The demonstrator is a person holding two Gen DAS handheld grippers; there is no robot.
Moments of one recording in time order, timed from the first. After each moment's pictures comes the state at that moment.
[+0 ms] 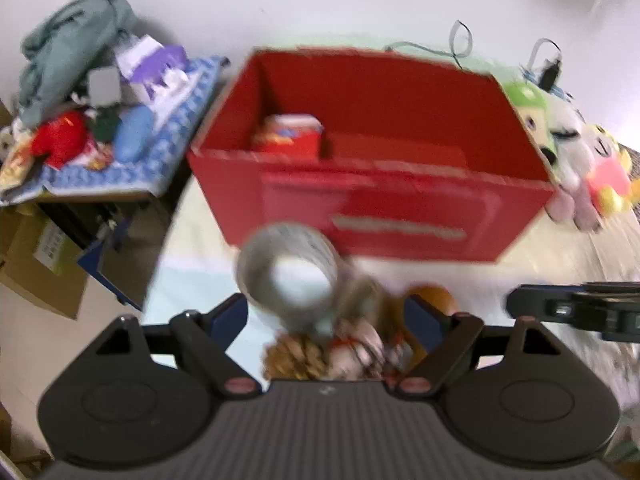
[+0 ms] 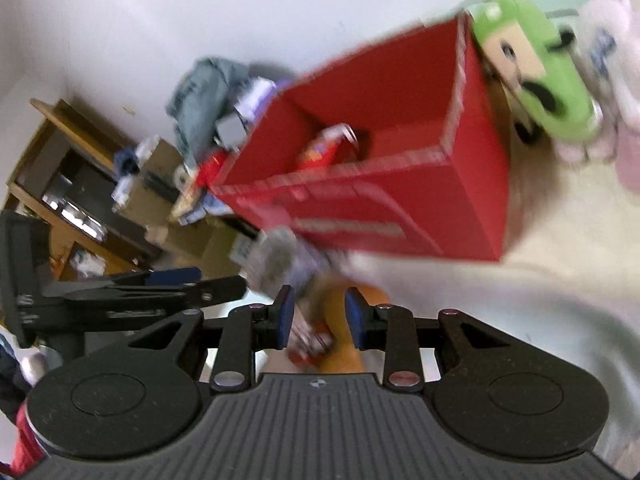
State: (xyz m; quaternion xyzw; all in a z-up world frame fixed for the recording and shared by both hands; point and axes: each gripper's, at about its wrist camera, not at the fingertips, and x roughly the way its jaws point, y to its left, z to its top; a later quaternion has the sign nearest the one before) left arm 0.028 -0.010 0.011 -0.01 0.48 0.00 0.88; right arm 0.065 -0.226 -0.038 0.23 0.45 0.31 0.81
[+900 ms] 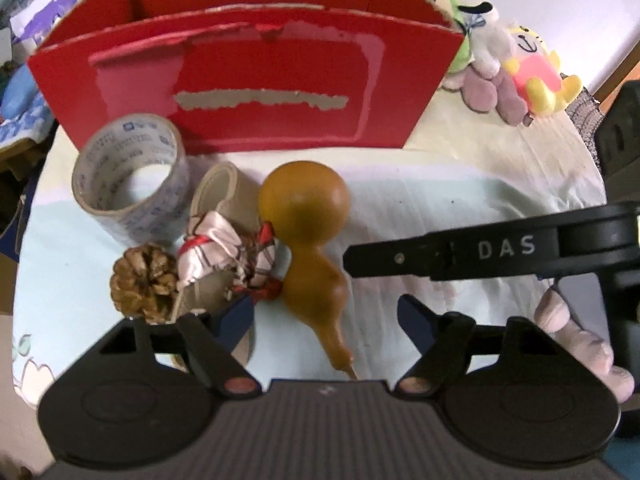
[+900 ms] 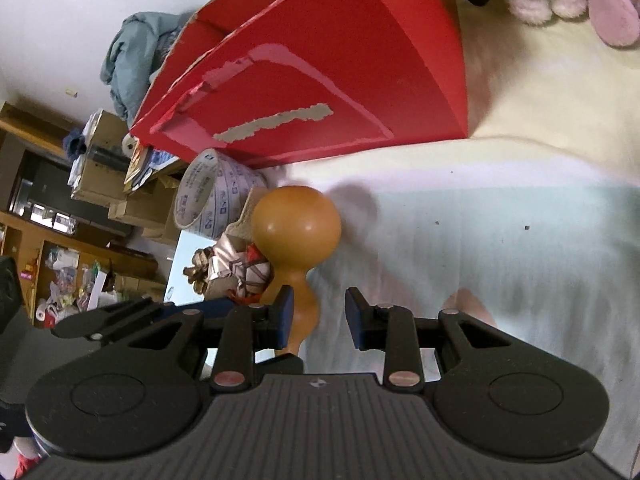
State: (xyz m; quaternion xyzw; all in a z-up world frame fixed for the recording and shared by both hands) left arm 0.015 -0.060 -0.057 -0.02 0.55 -0.12 0.83; right arm 0.060 -0.220 -0.099 0.25 0.54 0.25 0.76
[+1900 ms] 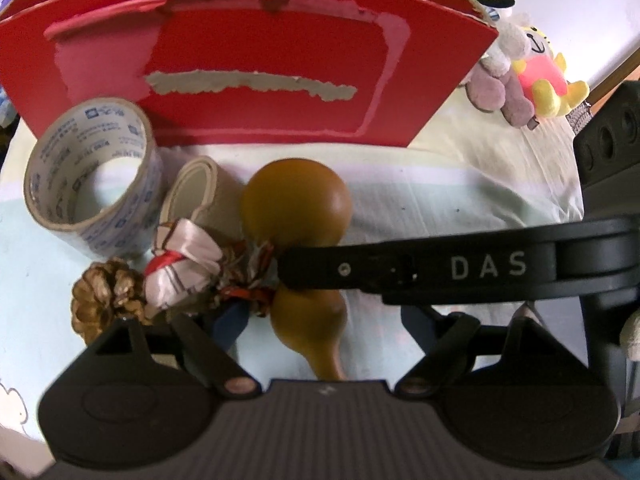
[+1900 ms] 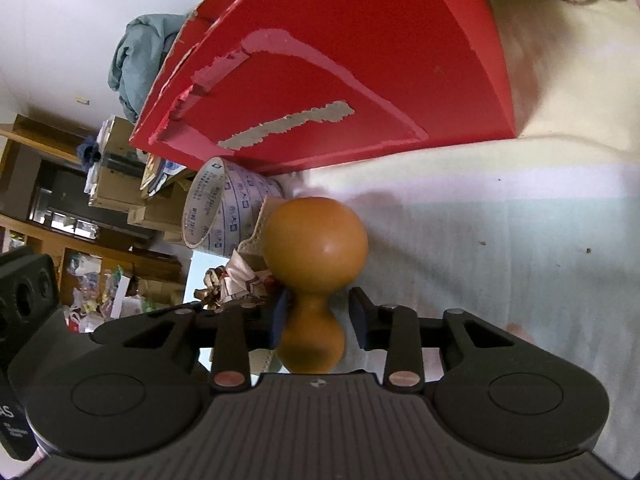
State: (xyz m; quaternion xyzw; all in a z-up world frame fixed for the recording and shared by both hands) left arm 0.044 -0.057 -0.080 -0.05 0.57 -0.15 0.81; right arm 0.083 -0.206 -0.113 0.28 0.54 0.28 0.74
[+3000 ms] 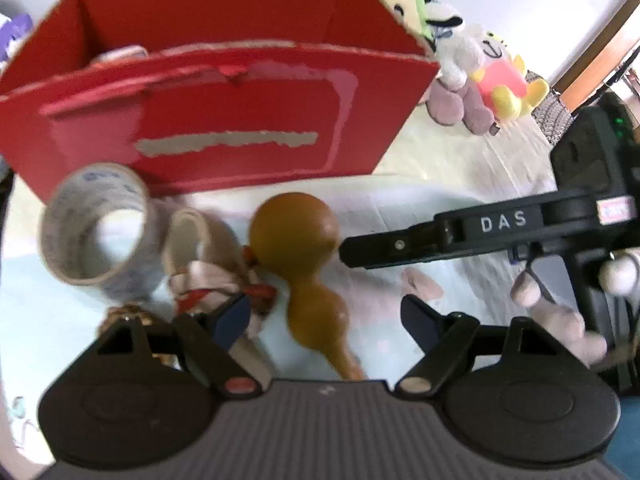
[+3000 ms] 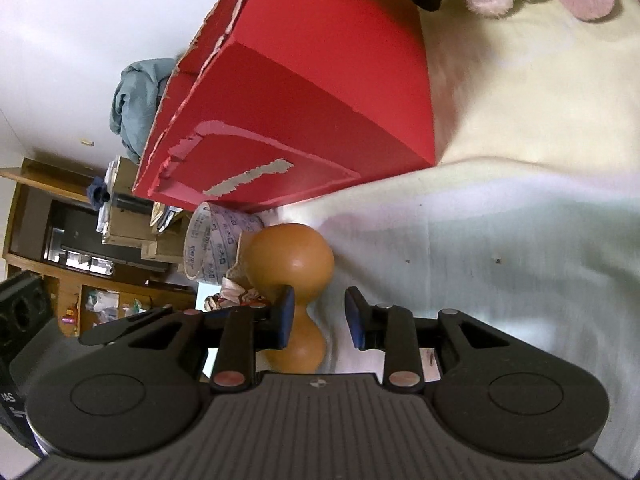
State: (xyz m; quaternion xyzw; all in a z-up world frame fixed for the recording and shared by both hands) left arm 0.039 -0.052 -0.048 -0.02 0.54 -0.19 0.82; right arm 0.081 -0.255 -0.113 0.33 0.53 0.26 0.74
